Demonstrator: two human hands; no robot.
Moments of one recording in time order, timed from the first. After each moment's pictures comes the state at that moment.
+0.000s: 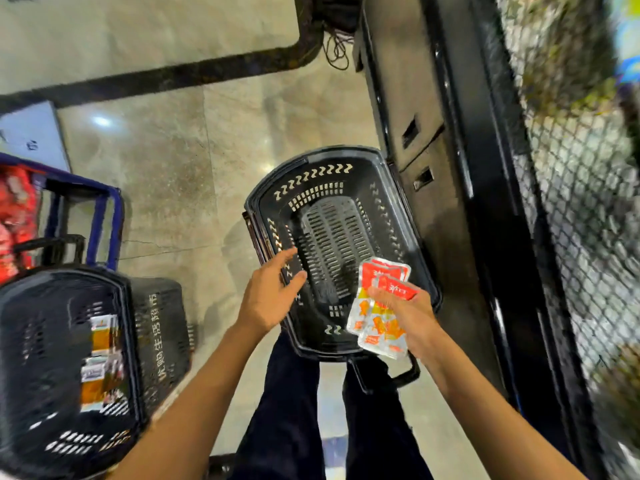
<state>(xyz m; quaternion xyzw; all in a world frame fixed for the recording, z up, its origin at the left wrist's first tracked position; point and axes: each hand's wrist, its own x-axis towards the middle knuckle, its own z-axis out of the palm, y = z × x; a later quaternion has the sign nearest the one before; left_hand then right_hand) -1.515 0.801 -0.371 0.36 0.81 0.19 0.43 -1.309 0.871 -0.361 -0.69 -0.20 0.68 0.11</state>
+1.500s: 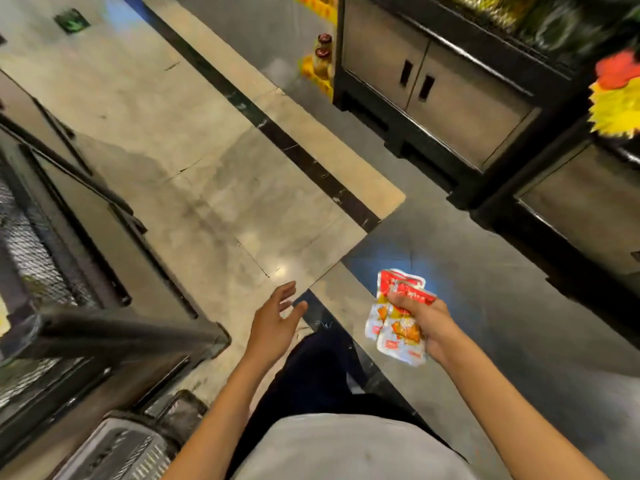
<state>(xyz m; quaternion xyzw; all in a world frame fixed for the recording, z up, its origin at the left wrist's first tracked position) -1.104 0.441 -0.226 0.82 0.10 -0.20 0.53 -1.127 0.204 -0.207 -0.51 0.45 0.14 0.72</state>
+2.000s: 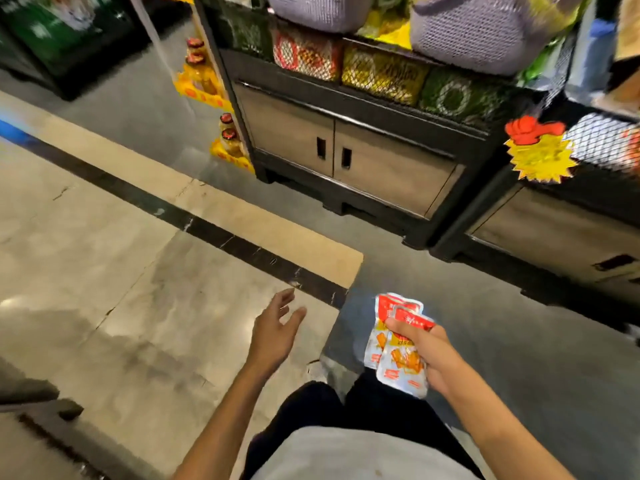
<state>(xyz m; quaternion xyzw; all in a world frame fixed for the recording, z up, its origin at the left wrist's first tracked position) -0.773 0.299 -0.206 0.84 -0.04 -0.24 0.48 -0.898 0.103 -0.198 -0.43 0.53 0.04 0.73</state>
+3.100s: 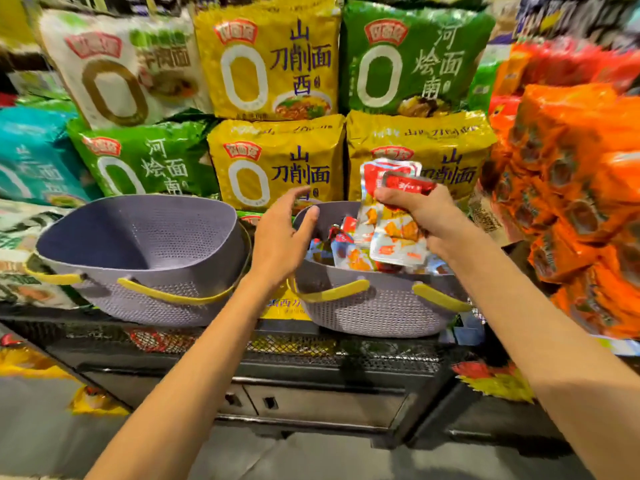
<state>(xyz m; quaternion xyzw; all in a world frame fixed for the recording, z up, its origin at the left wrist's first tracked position) -0.313 -0.227 0.014 0.71 -0.50 0.02 0.50 -0.476 -0.344 0.065 -0.56 0.36 -0.38 0.65</state>
